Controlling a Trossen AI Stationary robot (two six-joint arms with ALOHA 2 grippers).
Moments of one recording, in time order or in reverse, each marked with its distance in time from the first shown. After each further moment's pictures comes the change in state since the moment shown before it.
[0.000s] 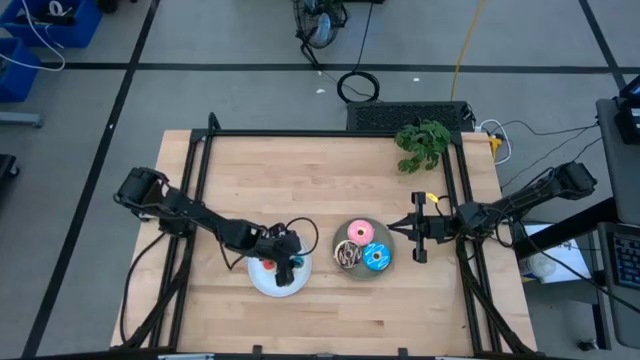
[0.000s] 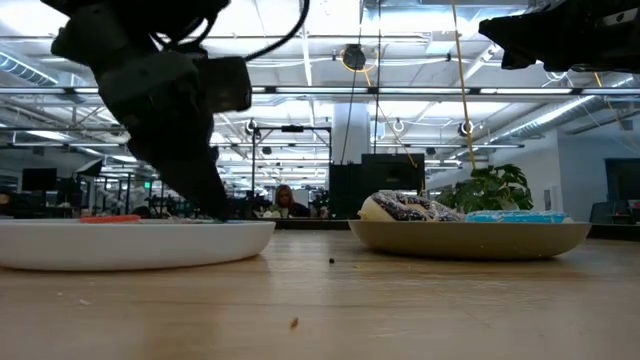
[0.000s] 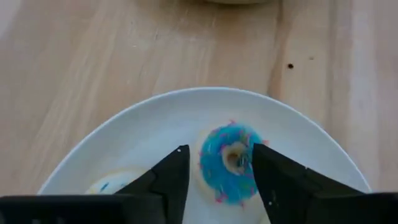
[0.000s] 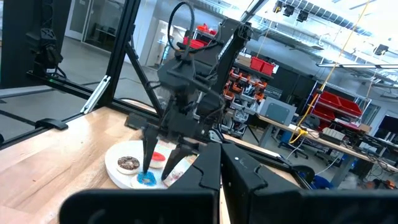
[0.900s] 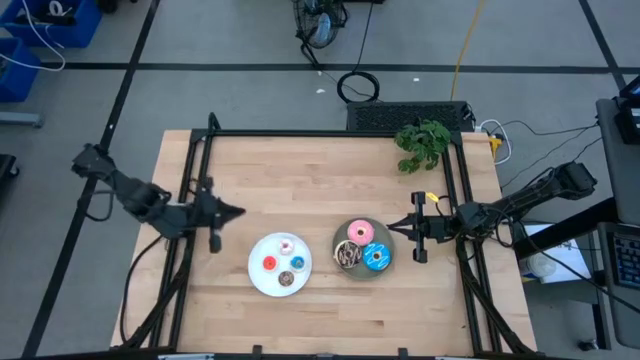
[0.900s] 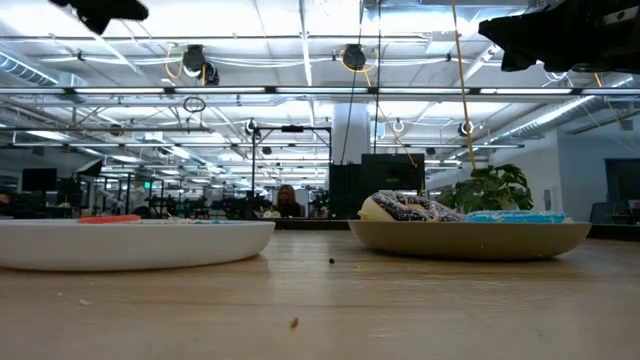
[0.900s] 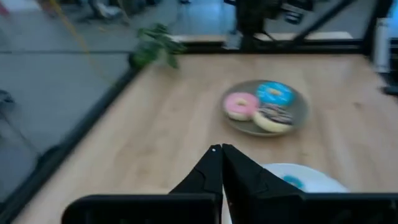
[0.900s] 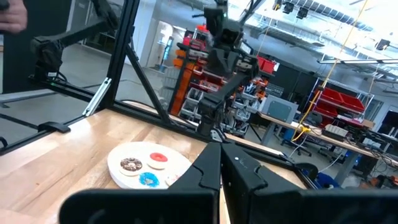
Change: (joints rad) left arm -0.263 -0.969 -0.060 -0.507 -0.590 0.232; right arm 0.000 0.000 0.000 0.000 0.000 0.026
